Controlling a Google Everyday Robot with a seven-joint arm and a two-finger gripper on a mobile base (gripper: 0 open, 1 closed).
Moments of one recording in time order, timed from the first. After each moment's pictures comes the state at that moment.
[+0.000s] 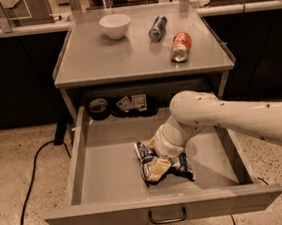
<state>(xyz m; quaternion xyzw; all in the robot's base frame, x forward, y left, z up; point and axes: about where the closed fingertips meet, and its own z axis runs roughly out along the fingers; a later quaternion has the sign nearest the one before) 0.511 -0.021 0.613 -0.69 0.68 0.17 0.17</state>
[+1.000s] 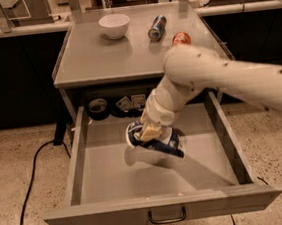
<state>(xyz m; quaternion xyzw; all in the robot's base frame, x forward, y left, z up) 0.540 -0.013 0.724 -0.69 0.68 0.14 0.20</state>
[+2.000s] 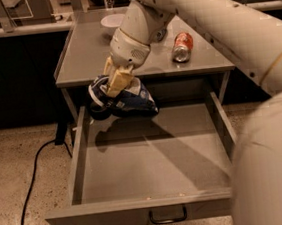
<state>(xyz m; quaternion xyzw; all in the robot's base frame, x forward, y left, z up) 0.577 0.065 0.872 -0.78 0.55 0.23 0.18</state>
